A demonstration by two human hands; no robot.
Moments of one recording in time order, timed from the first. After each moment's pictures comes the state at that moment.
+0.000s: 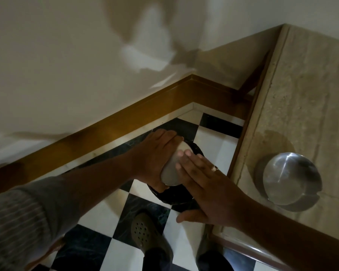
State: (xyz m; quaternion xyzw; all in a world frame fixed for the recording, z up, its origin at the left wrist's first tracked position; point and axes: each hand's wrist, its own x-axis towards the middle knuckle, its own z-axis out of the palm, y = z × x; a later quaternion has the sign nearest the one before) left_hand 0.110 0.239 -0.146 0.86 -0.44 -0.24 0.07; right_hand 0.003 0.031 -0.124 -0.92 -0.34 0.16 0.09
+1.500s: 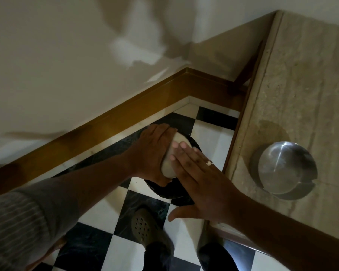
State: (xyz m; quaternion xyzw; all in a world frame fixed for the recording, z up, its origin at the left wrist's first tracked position) left_hand 0.098 0.230 -0.159 0.88 -0.42 -0.19 0.11; right_hand -0.003 0.038 -0.119 -0.93 -0.29 0.17 0.14
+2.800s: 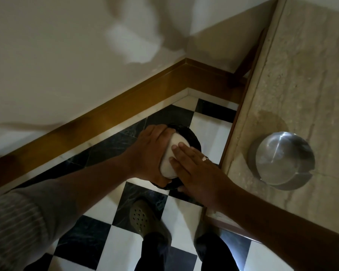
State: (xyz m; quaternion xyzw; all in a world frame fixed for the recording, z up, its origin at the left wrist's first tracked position) left_hand 0.071 0.232 -0.166 0.89 -0.41 -0.18 0.13; right_hand -0.017 0.035 -0.150 -0.94 -0.32 0.12 0.07
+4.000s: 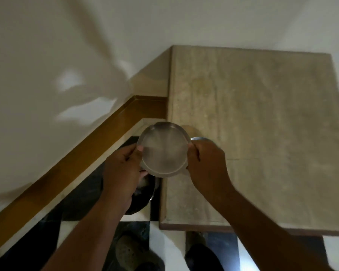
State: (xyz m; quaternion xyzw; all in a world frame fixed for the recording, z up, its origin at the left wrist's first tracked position) left_hand 0.034 0.092 -0.011 0.74 0.18 -0.26 0.60; right_hand -0.029 -0.067 -0.030 -0.88 0.27 -0.03 0.38
